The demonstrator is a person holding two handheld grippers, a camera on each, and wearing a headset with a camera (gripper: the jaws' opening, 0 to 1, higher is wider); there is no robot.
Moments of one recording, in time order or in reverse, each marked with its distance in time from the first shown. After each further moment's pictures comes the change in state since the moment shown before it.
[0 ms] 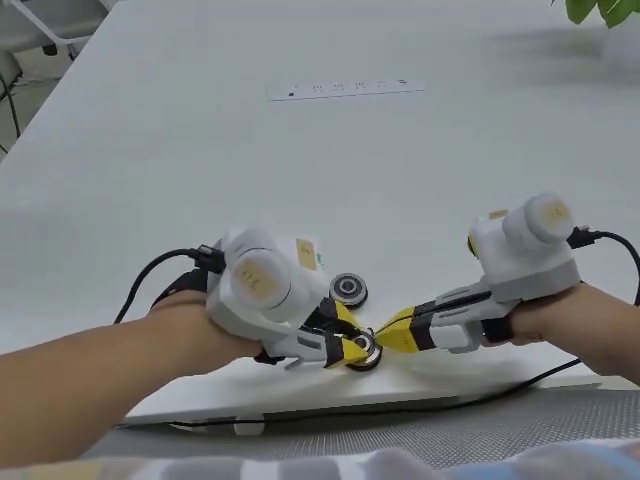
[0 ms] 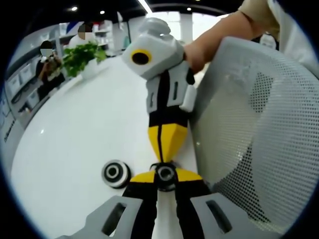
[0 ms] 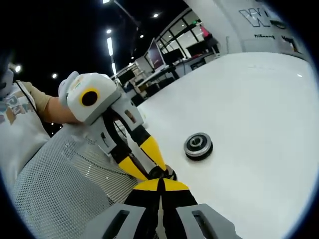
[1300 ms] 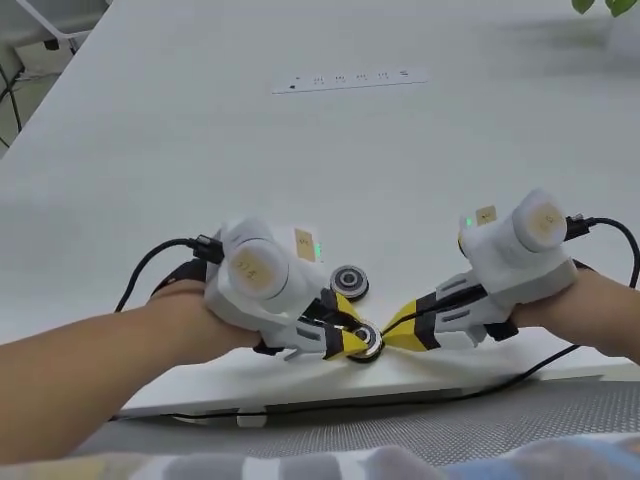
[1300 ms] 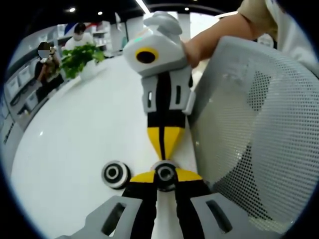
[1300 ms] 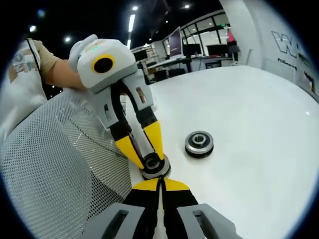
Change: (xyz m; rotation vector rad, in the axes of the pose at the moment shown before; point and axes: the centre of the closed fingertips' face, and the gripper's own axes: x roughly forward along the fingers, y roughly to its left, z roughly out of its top) left arm 0.000 0.000 0.000 0.015 -0.001 -0.009; right arm -0.004 -0.017 -0.016 -0.257 0.133 -0.054
